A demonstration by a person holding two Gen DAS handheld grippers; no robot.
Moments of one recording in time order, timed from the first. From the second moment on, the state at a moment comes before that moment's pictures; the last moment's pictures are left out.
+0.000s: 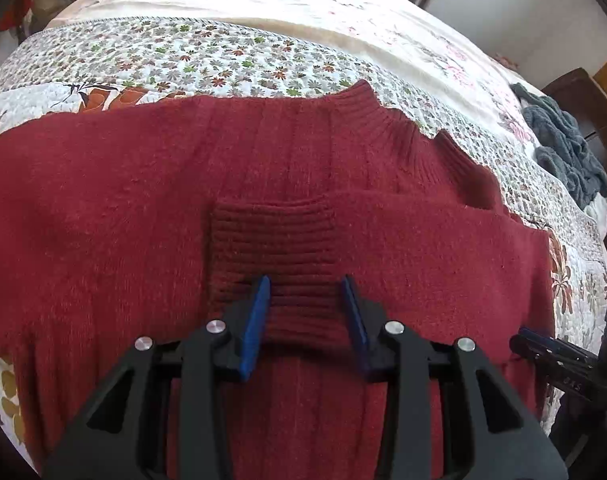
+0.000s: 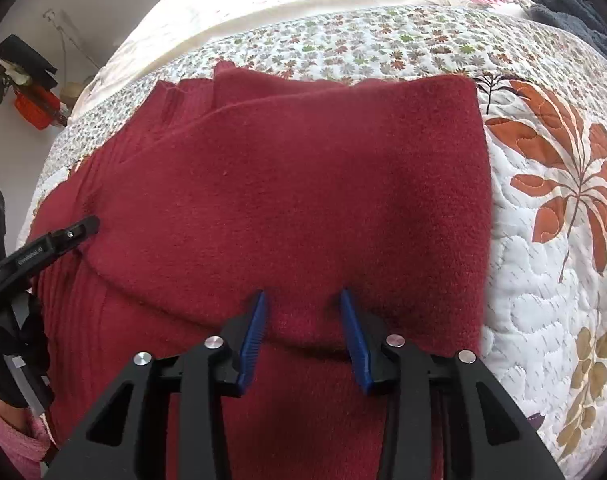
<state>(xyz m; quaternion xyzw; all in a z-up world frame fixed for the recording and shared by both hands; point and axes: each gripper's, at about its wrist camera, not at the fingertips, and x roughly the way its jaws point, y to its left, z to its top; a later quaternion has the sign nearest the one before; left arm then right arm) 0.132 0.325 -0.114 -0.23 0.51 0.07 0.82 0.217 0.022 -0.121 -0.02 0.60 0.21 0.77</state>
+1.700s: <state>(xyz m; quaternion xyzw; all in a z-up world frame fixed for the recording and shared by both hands) -0.119 0.673 -0.085 -0.43 0.28 0.35 0.78 0.105 0.097 -0.105 -0.05 0.59 0.28 0.75</state>
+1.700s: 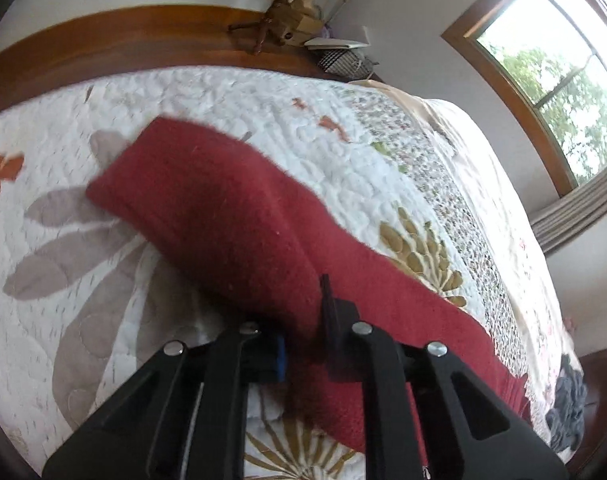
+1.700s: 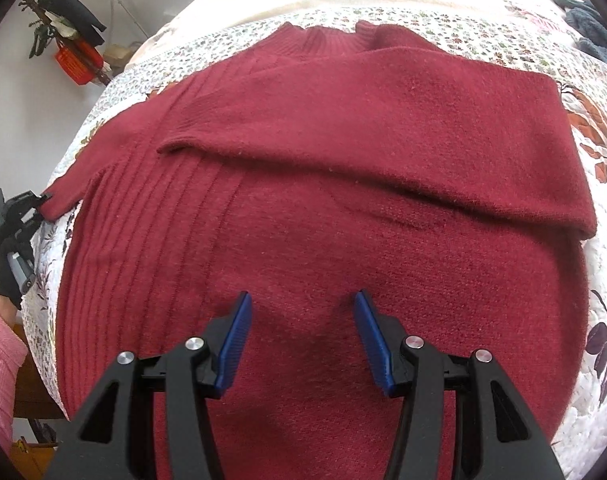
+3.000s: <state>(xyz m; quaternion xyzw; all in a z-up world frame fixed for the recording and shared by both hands) 0.071 0.406 -0.096 -0.35 0.38 0.09 0.85 0.114 0.050 -0.101 -0.02 0.59 0.25 0.77</state>
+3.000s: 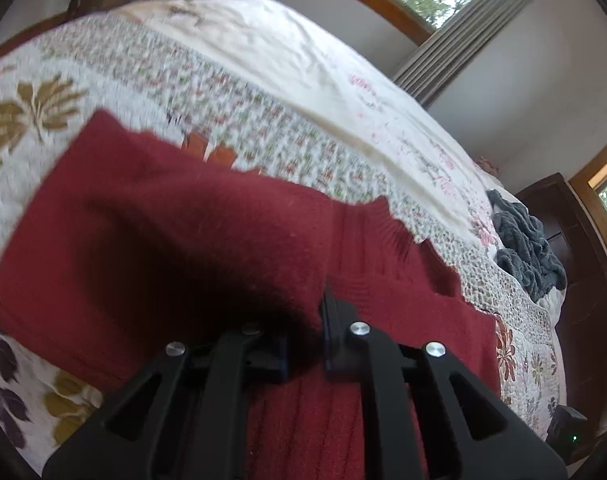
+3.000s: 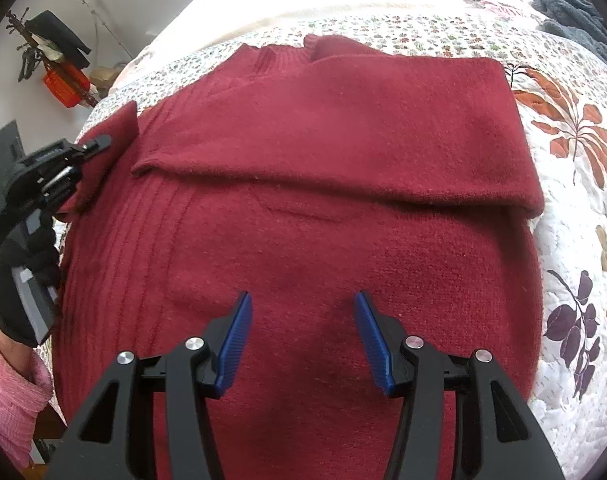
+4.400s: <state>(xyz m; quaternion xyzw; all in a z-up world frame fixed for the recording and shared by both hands) 0.004 0.503 -0.047 -0.31 0.36 0.15 0.87 0.187 0.306 -0.106 0.03 0.66 0.37 0.65</state>
